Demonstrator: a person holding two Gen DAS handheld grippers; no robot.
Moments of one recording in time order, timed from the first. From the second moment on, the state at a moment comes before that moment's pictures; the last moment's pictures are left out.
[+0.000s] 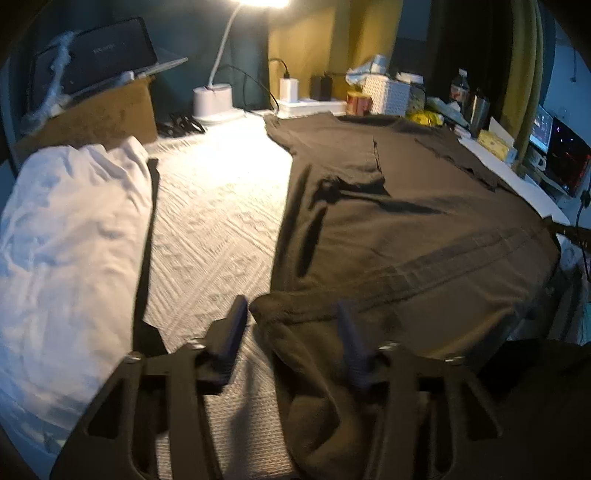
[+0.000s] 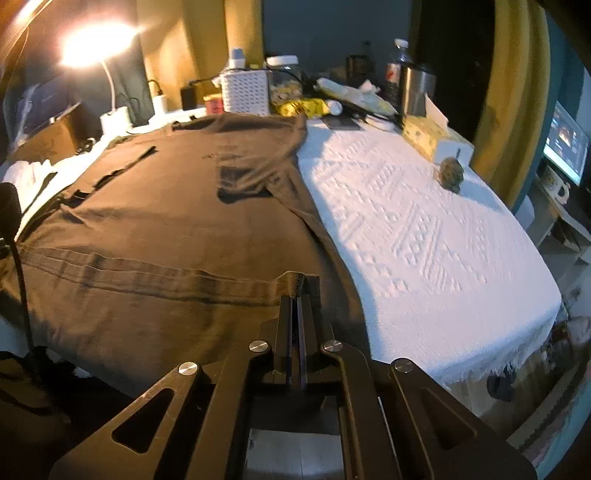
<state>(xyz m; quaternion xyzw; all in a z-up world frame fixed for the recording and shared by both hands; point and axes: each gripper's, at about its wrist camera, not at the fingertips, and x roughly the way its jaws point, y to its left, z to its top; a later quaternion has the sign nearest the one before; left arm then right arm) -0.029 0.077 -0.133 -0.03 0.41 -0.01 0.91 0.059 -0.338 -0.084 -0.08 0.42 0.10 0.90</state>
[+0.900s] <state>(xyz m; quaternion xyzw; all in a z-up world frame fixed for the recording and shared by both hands) -0.033 0.075 -0.089 -0.01 0.33 0.01 0.94 0.067 -0.344 -0.088 -0.06 0.44 0.09 0.89</state>
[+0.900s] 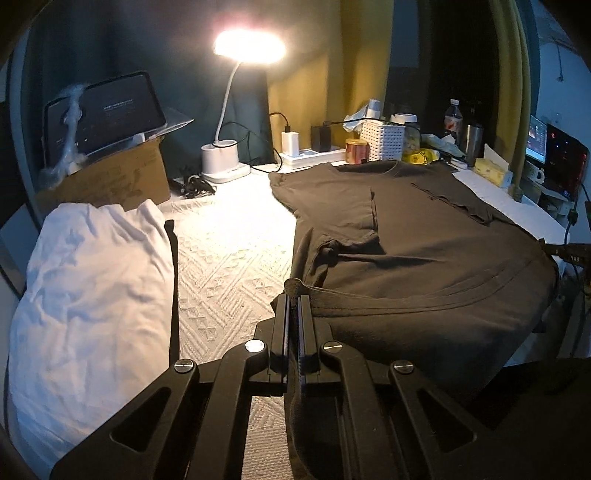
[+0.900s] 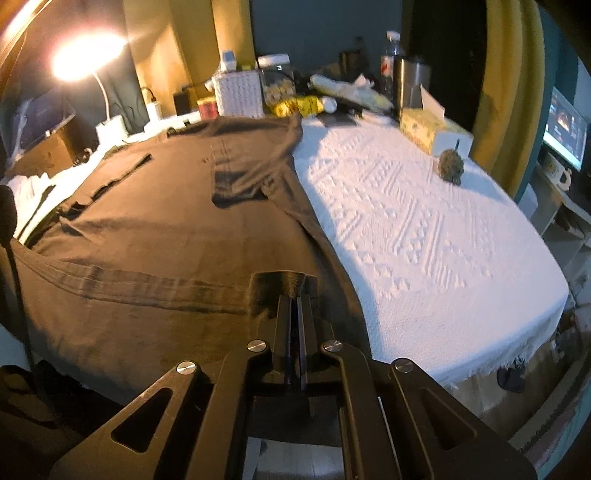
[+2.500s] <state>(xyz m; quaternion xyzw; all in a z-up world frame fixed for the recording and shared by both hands) 0.005 0.094 -0.036 0.00 0.27 0.04 0.96 0.111 -0.354 -0.032 -0.02 0.35 0.08 0.93</state>
